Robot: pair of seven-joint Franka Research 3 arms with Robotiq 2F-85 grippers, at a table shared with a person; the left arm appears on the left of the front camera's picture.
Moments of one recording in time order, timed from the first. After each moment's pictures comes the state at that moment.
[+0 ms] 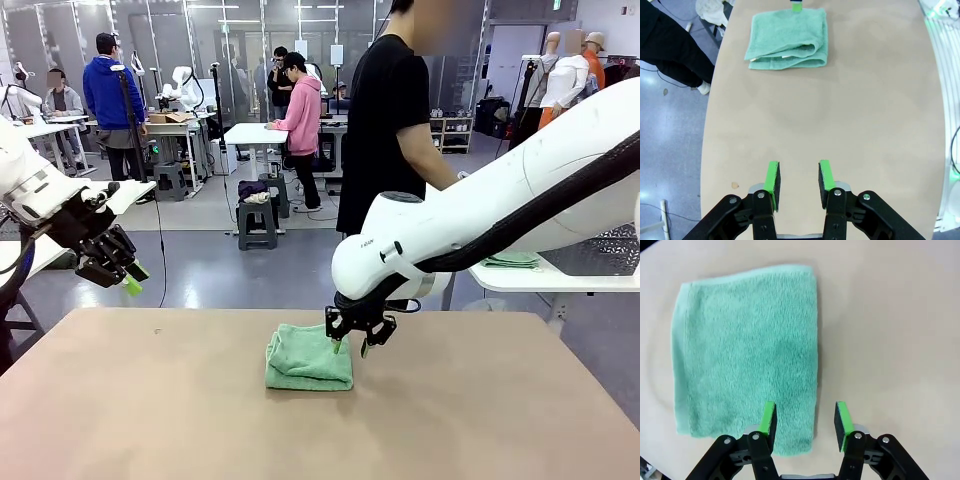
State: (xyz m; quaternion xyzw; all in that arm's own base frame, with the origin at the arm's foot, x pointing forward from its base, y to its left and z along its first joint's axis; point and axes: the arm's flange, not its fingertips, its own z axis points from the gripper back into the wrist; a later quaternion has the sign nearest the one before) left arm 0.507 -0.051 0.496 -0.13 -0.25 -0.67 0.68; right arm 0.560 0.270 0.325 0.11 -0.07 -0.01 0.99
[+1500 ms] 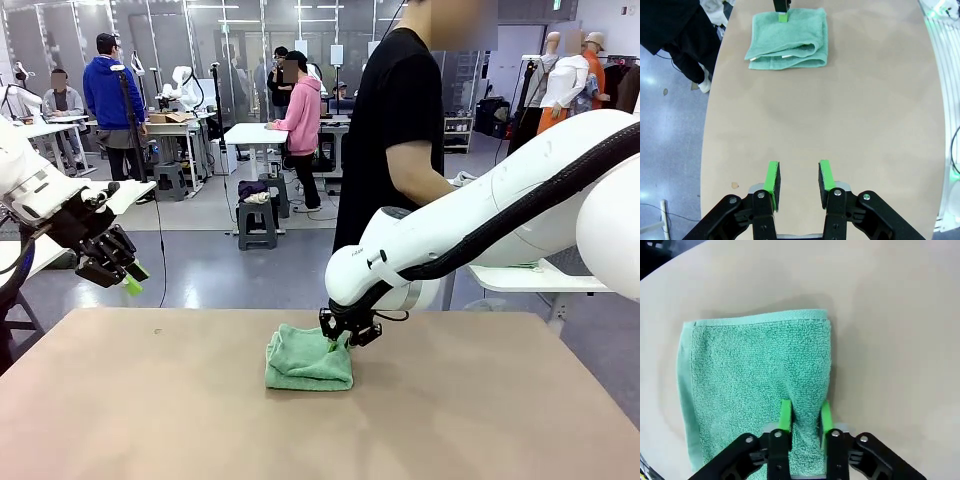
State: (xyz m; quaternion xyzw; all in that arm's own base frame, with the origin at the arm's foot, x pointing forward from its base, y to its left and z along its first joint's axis) left arm 0.507 -0.051 0.496 -0.13 -0.25 -0.67 0.68; right arm 0.588 0.278 0.296 0.15 -0.08 -0.04 0.99
